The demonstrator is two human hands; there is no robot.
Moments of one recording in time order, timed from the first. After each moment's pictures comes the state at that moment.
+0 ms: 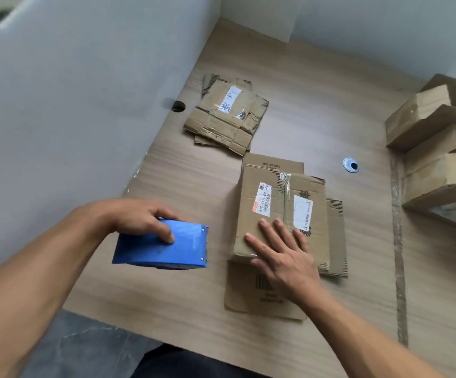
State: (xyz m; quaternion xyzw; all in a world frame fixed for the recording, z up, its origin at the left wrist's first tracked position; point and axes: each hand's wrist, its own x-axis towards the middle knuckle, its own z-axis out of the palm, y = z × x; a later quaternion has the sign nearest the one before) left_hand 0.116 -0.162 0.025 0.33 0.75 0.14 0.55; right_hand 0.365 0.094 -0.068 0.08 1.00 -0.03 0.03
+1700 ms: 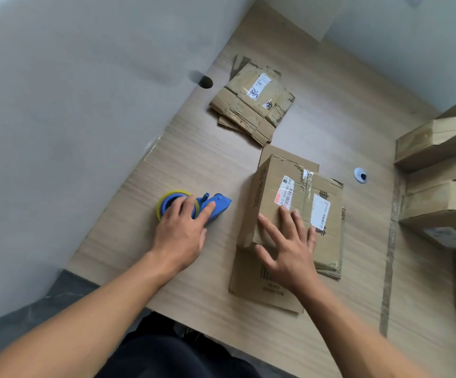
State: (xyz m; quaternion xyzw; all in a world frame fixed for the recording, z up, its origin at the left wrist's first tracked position) left_hand 0.220 -0.161 -0.108 0.33 0.92 0.19 -0.05; right_hand 0.347 0.061 -0.058 0.17 0.98 -0.09 0.07
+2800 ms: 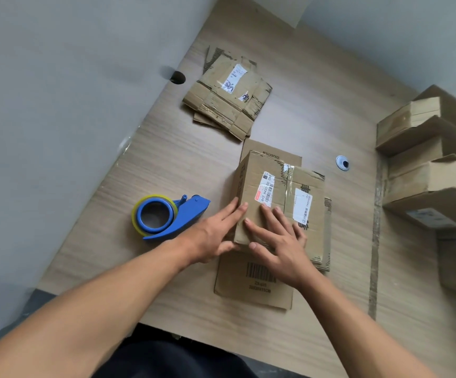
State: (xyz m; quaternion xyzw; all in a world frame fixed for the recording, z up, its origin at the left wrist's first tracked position) left_hand 0.216 -0.085 -0.092 0.47 0.78 0.32 0.28; right_hand 0.348 0.082 -0.031 0.16 0.95 -0.19 0.17
